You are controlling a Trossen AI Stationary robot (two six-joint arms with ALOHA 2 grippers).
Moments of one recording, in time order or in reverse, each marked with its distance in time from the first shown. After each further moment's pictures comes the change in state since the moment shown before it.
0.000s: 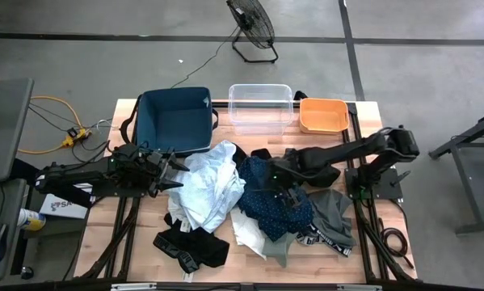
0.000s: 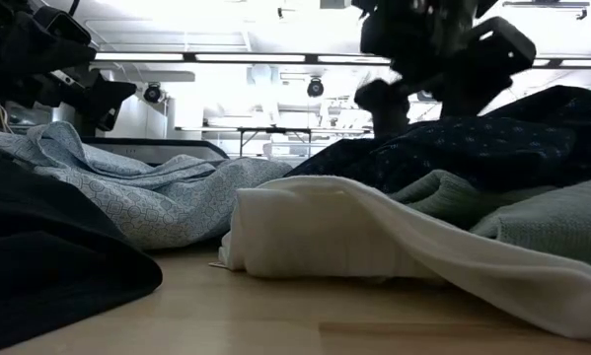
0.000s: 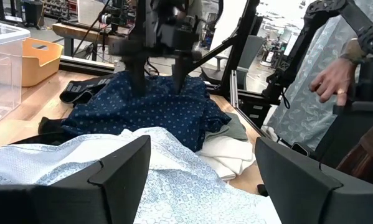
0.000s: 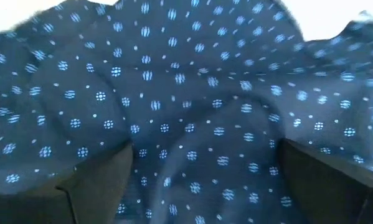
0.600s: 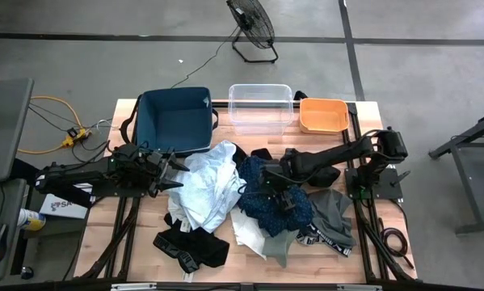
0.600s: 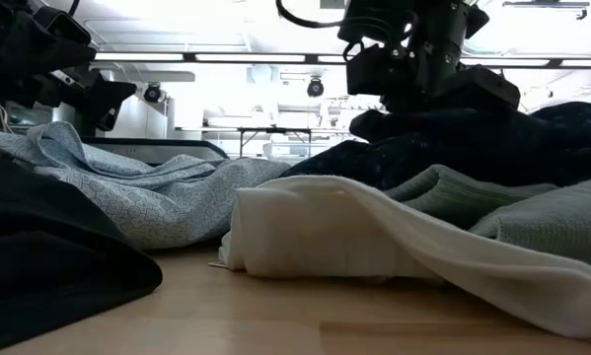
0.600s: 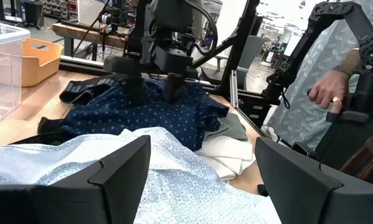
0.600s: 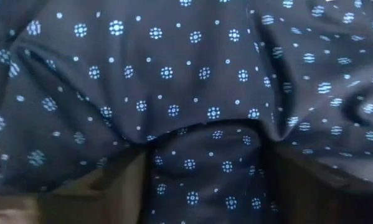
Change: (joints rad) left arm 0.000 0.000 0.000 0.000 0.000 0.000; right arm -0.004 0.096 0.001 0.034 0.082 0.065
